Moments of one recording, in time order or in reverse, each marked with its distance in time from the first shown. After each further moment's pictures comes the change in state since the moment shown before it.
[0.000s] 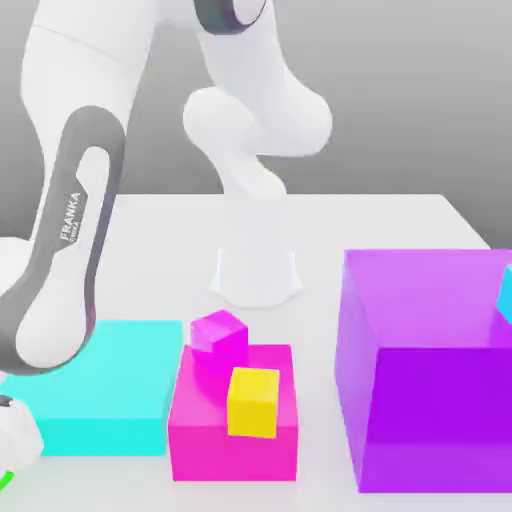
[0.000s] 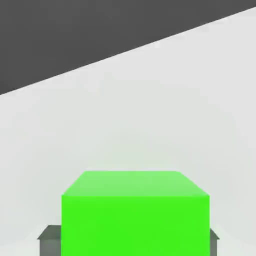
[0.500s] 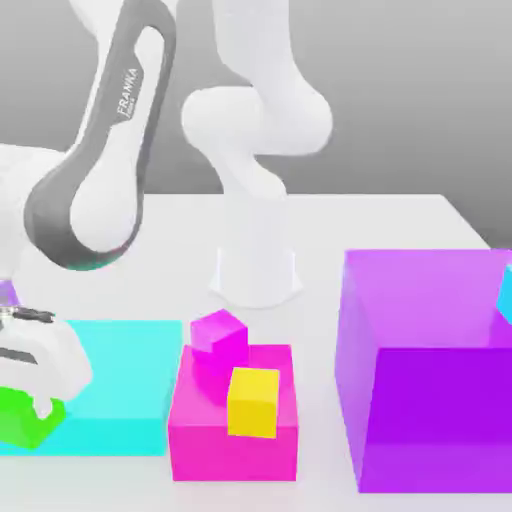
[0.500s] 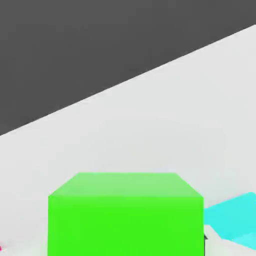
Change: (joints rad) arm 0.163 -0.413 -0.039 -0.233 -0.069 -0.199 0.247
